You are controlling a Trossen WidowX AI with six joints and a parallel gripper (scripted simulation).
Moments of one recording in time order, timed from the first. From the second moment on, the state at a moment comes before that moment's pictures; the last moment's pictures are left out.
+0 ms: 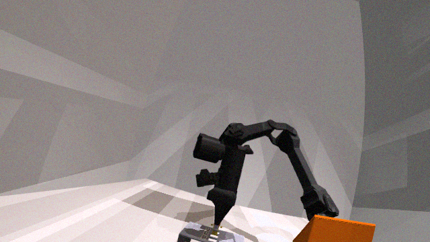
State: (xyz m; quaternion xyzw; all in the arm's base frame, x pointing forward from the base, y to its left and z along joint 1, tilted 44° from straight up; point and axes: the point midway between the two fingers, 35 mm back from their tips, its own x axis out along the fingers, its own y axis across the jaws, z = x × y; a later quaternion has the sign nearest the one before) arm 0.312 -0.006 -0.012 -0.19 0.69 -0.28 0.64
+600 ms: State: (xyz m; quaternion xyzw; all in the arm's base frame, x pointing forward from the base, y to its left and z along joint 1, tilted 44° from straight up) arm 0.310 -0.013 -0.020 -0.19 0.69 -0.28 0.64
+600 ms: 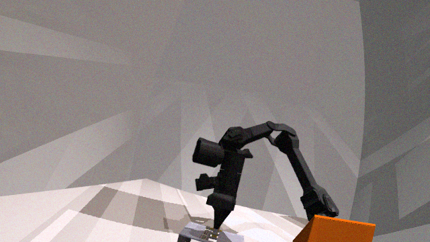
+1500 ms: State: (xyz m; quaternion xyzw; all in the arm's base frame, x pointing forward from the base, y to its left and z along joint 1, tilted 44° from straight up) arm 0.309 -0.013 -0.023 -0.21 0.69 -0.30 0.63
